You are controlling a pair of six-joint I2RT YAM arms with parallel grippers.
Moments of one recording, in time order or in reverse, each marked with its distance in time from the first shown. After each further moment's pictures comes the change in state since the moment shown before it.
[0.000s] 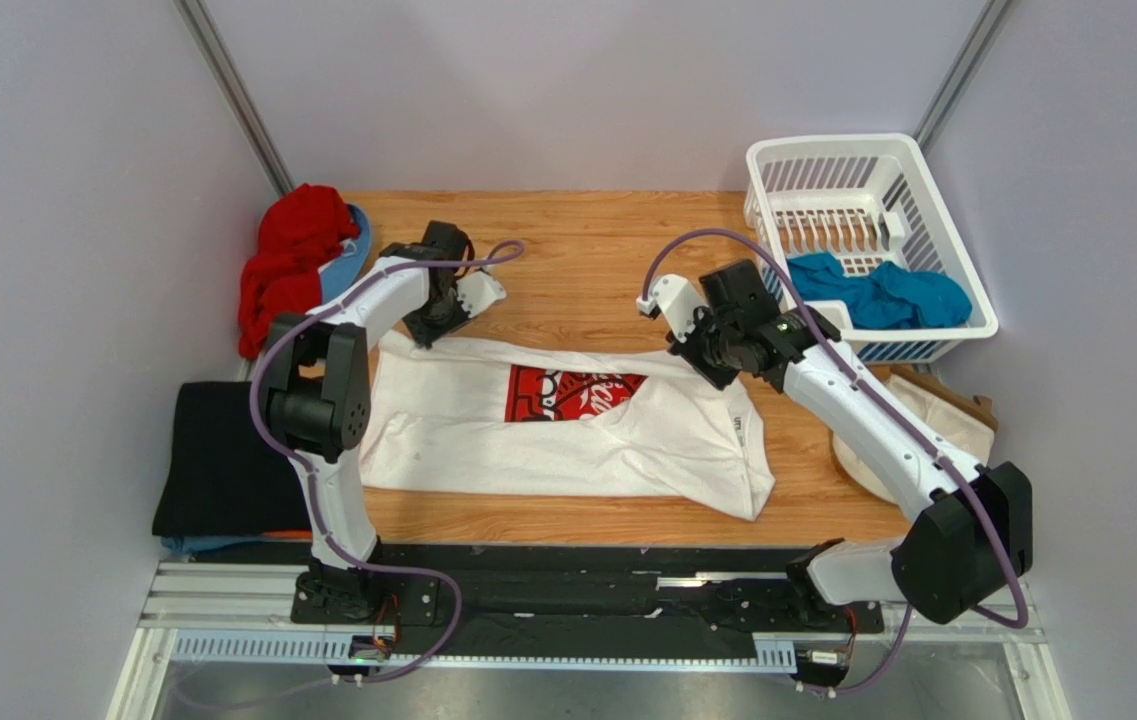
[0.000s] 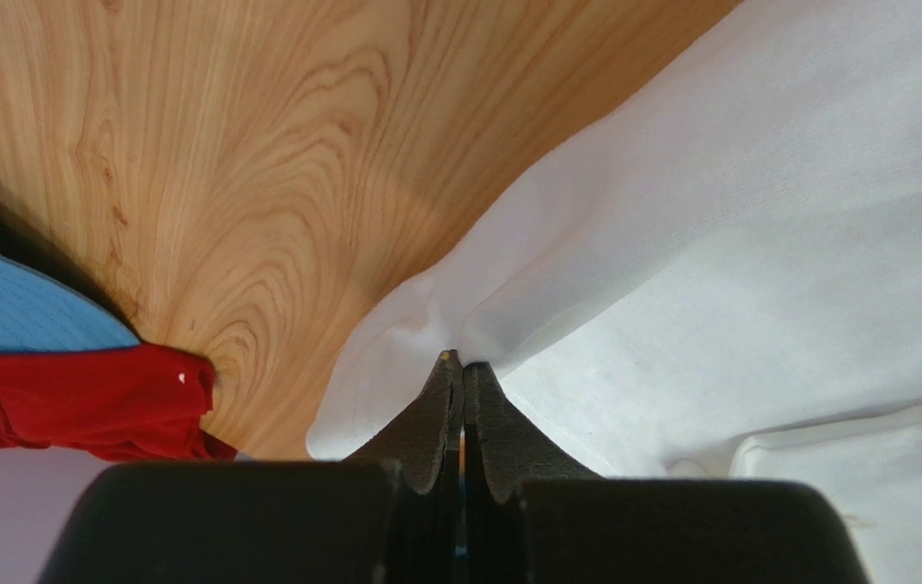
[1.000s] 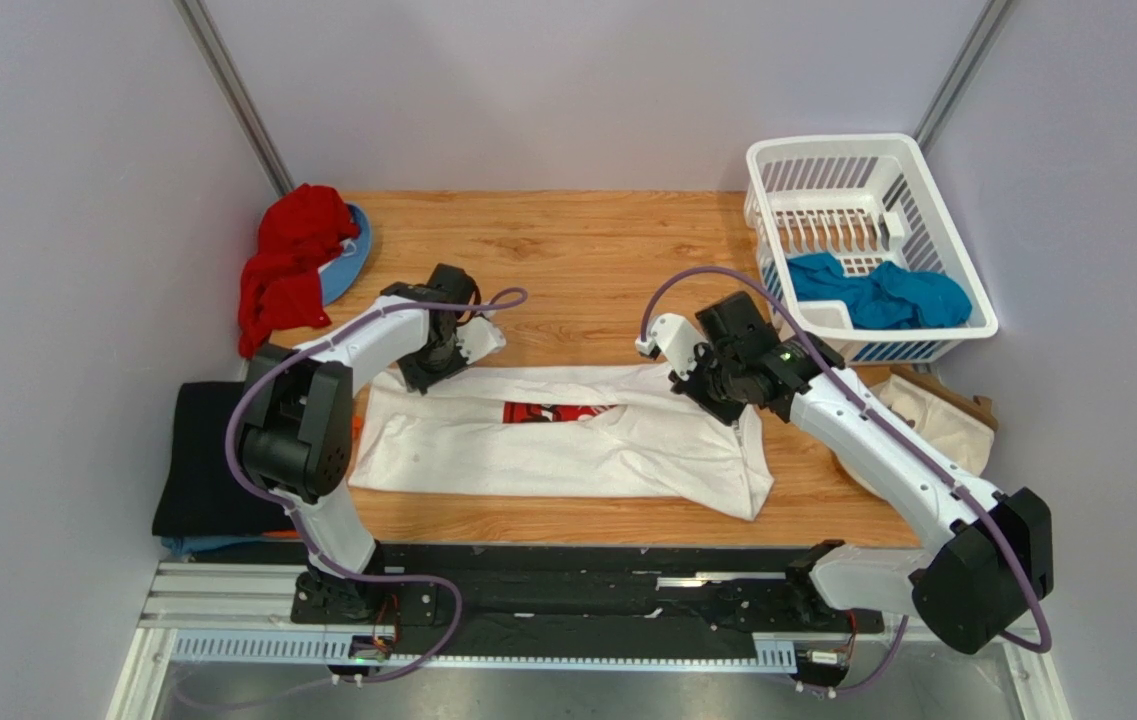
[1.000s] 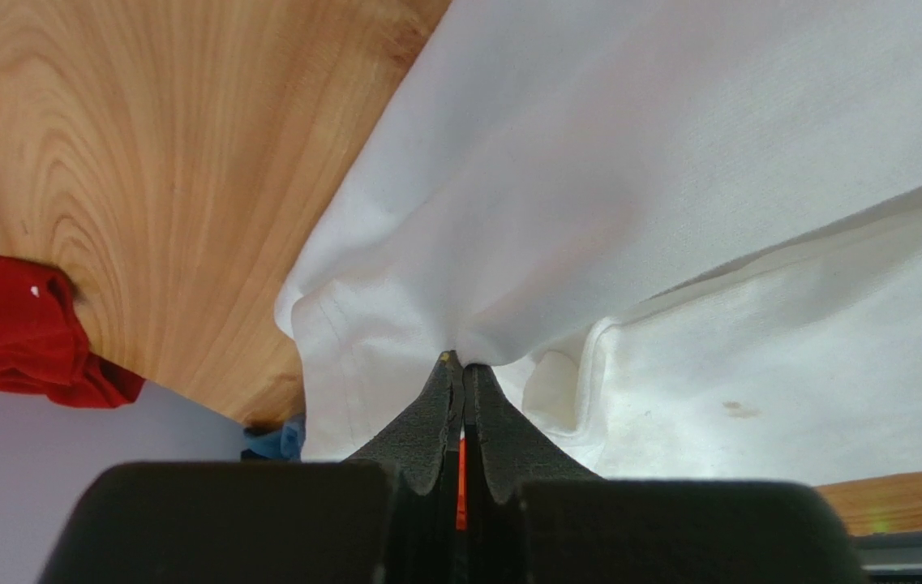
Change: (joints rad) left arm -0.074 -0.204 -0.286 -0.019 -0.063 -0.058; right arm 0.071 -0.105 -0.106 -0.093 0.011 0.001
